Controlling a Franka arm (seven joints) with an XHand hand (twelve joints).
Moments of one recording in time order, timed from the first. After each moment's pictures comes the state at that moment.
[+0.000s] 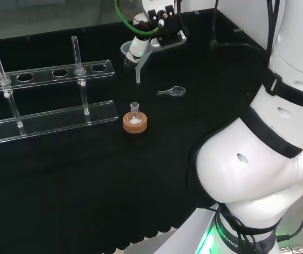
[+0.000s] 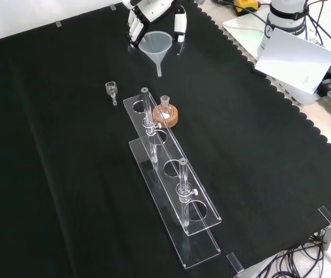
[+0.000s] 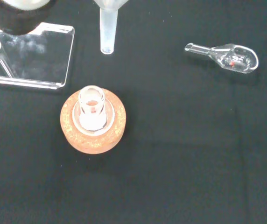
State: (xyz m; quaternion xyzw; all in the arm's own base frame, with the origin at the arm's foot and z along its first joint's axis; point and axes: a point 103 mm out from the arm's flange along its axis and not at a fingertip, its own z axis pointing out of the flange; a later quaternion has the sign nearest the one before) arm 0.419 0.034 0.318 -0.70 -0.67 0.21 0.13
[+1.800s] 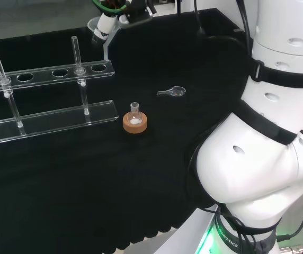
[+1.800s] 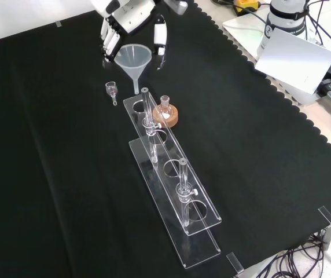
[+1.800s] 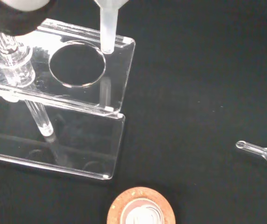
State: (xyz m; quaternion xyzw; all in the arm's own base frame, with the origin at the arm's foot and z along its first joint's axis) arm 0.509 0.095 0.341 -0.67 -0.71 0.18 0.10
